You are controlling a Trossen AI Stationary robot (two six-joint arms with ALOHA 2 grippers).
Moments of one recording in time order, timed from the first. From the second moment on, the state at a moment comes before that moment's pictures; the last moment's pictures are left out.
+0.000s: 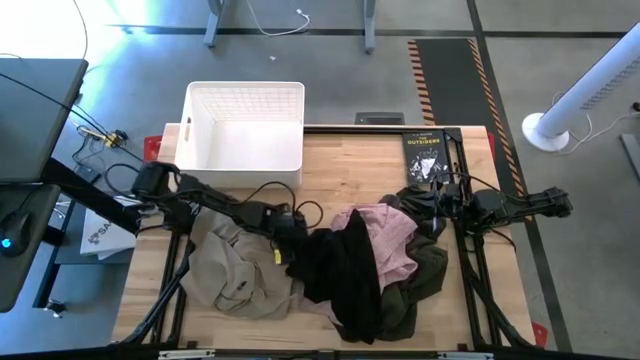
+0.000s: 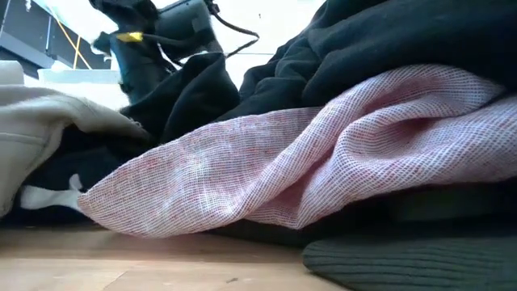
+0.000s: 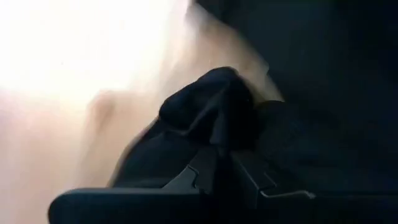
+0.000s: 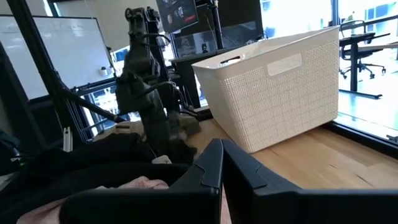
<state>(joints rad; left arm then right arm) -0.17 1.70 0.93 -0.44 -0.18 -0.27 0.19 0.01 0.03 0.03 0.38 0.17</state>
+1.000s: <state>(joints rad) -0.25 1.02 1.40 -0.22 -0.71 0.48 0.19 0.01 0.03 0.02 0.38 0.18</state>
